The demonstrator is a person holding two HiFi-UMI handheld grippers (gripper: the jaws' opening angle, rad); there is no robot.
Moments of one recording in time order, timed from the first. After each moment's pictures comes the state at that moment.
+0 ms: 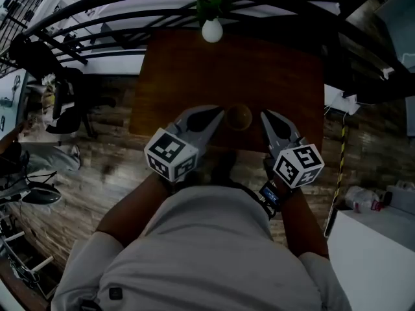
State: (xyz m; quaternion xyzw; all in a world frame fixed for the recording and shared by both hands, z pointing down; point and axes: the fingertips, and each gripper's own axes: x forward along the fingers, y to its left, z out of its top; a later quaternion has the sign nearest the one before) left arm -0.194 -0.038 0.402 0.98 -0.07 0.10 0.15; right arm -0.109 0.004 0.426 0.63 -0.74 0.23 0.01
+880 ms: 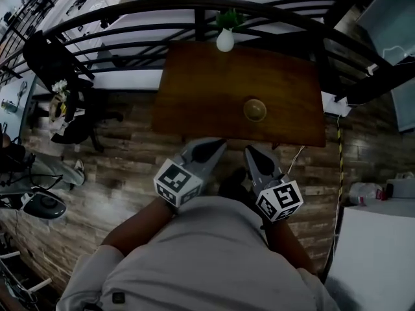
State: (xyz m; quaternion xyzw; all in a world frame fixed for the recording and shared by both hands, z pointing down) left arm -0.421 0.090 0.375 0.99 -0.03 0.07 0.12; right arm -0.382 0.129 0.383 0.66 -0.74 0.15 0.00
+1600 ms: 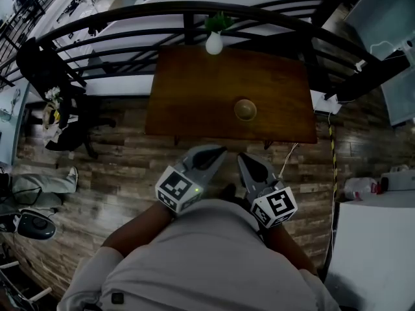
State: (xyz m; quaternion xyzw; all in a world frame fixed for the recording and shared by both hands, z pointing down) left arm -0.418 0.132 0.359 0.99 0.01 0.06 0.10; right arm -0.402 0.159 0.361 0.66 -0.74 0.13 0.02
